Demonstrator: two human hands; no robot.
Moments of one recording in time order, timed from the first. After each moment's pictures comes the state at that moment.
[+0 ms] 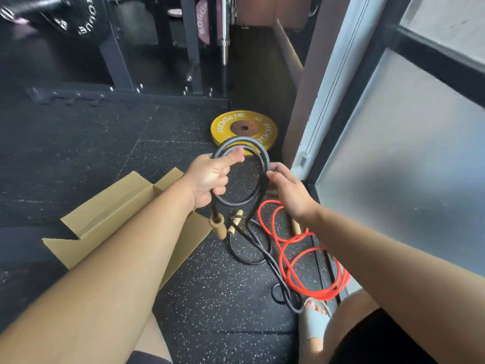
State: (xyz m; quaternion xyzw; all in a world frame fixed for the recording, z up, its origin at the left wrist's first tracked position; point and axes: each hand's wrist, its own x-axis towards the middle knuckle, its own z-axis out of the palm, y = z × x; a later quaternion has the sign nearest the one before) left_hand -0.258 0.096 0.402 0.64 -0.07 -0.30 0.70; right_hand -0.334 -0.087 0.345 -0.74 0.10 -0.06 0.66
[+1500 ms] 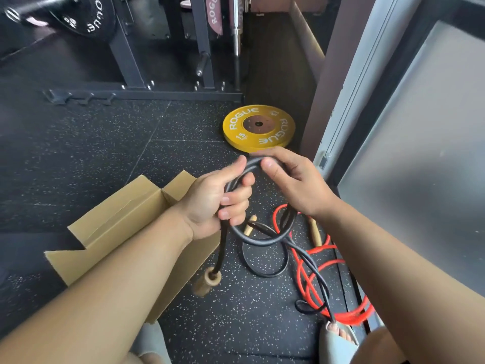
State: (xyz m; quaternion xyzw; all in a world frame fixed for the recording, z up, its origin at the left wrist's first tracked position) left_hand -0.251 0.090 0.398 0.52 -0.14 -0.41 0.73; right_hand -0.284 -0.102 0.363 -0.82 -0.09 -0.15 0.54
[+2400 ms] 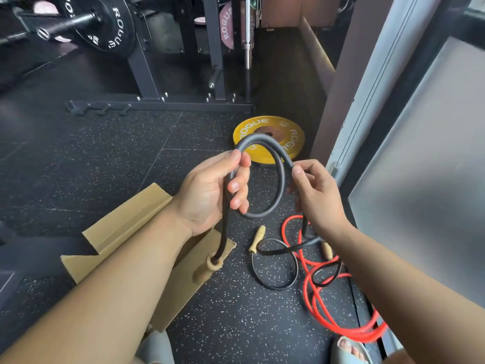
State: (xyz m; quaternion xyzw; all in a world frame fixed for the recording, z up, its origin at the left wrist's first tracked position) left_hand -0.238 0.109 0.415 0.53 -0.22 -0.28 0.77; right_hand -0.290 -0.088 0.356 -0.74 0.12 -0.21 0.63
